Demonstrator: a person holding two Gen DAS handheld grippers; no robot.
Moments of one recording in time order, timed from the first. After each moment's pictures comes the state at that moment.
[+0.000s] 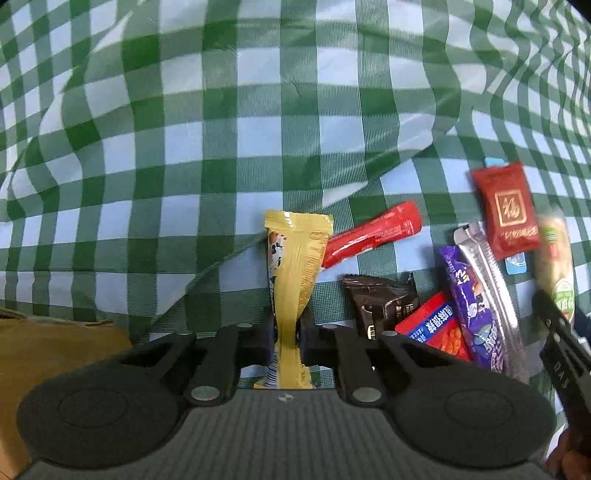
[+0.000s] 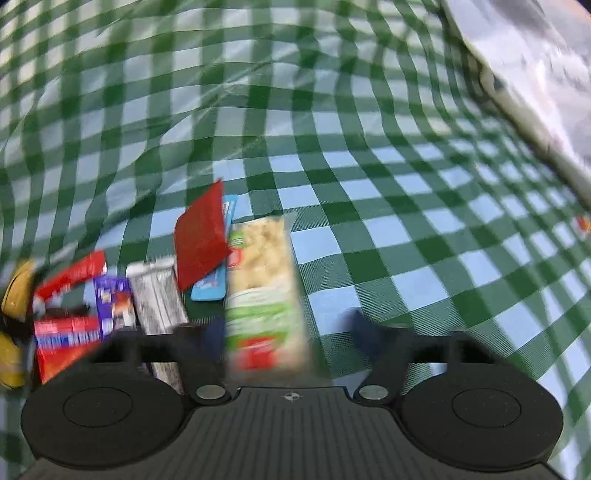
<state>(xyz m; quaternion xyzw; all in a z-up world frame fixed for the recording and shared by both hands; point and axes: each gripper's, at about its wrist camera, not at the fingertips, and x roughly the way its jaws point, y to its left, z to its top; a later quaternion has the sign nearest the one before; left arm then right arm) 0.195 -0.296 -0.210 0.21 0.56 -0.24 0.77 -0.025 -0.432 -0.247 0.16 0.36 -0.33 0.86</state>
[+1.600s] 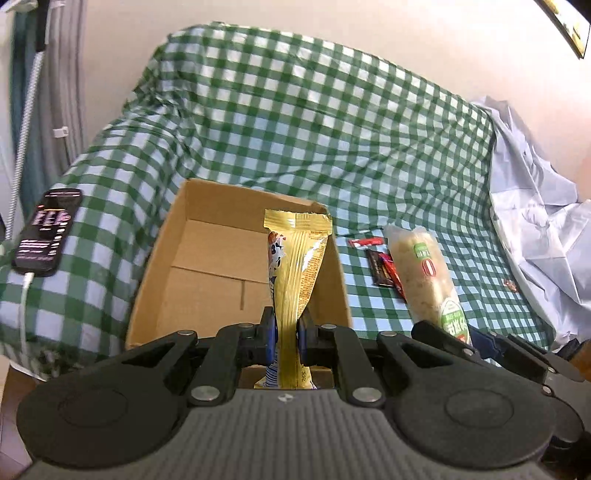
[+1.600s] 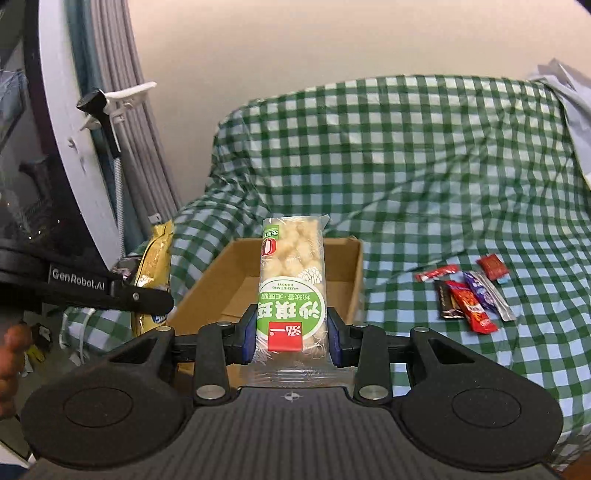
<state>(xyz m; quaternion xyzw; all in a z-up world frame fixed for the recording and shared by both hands) -0.067 0.175 0.052 0.02 0.39 -0.28 0.88 -0.201 -0.014 0.022 0.15 0.24 -0.08 0.96</state>
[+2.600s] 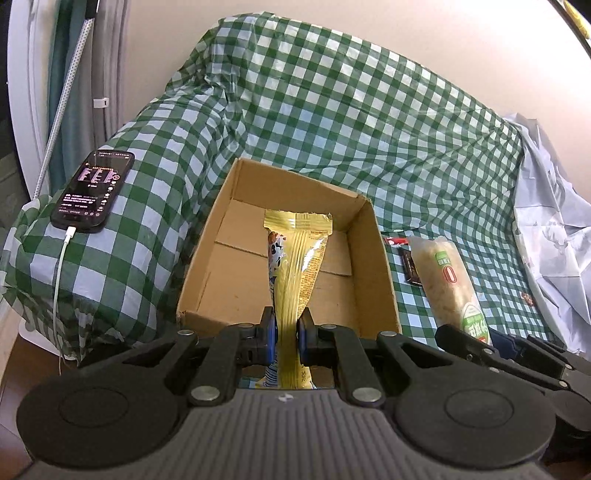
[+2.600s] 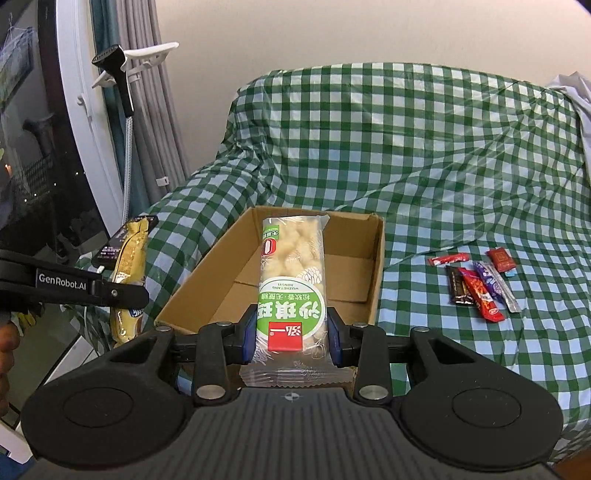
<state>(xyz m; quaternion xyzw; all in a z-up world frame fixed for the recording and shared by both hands) -0.057 0.224 0.024 -0.01 0.41 -0.25 0.88 -0.184 0.025 0.011 0.11 0.29 -0.07 0.95</state>
